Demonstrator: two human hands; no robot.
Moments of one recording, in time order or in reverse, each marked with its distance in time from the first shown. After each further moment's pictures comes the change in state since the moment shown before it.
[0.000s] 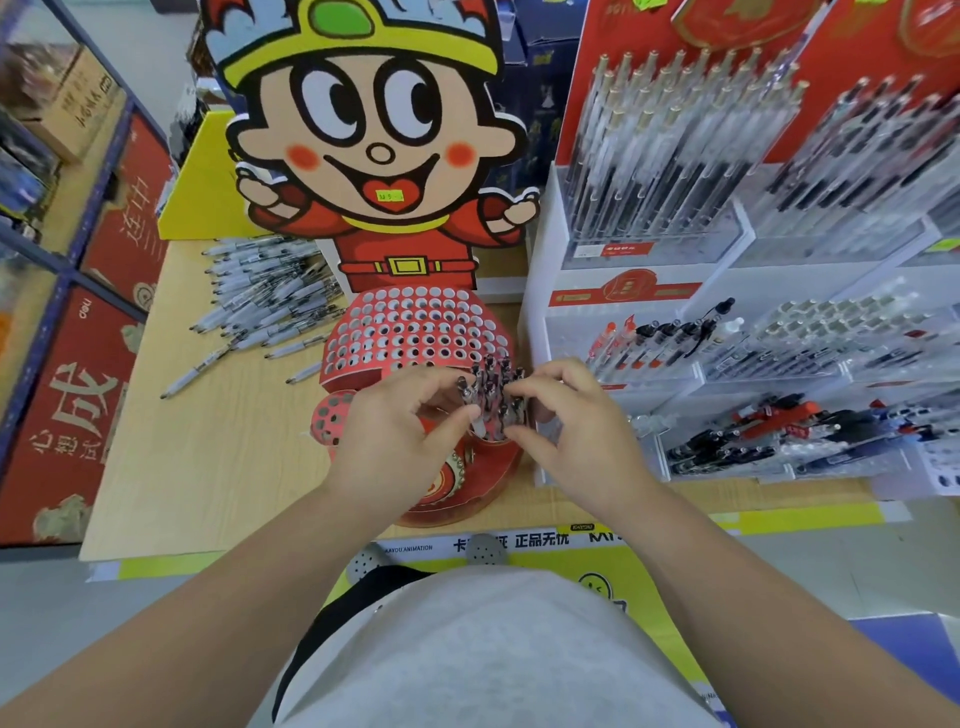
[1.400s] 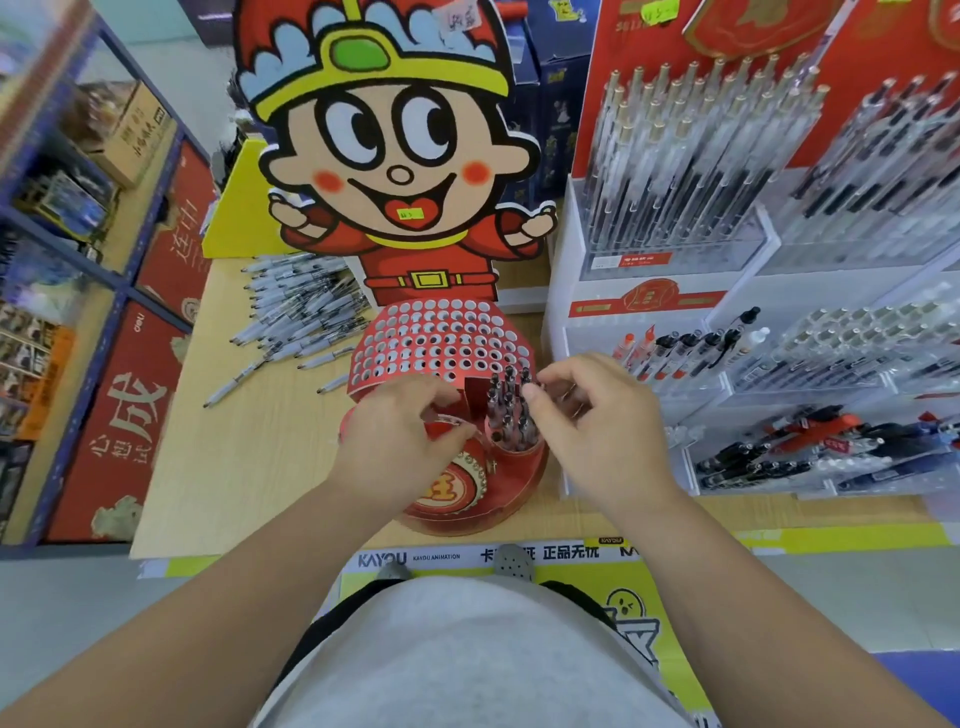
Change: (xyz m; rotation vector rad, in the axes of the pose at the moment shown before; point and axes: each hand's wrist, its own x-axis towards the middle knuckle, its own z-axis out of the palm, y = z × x) left_hand 0.007 -0.026 -0.008 0.255 -0.056 -0.046; right_hand 0.011 -0.029 -0.008 0.071 0.244 0.081
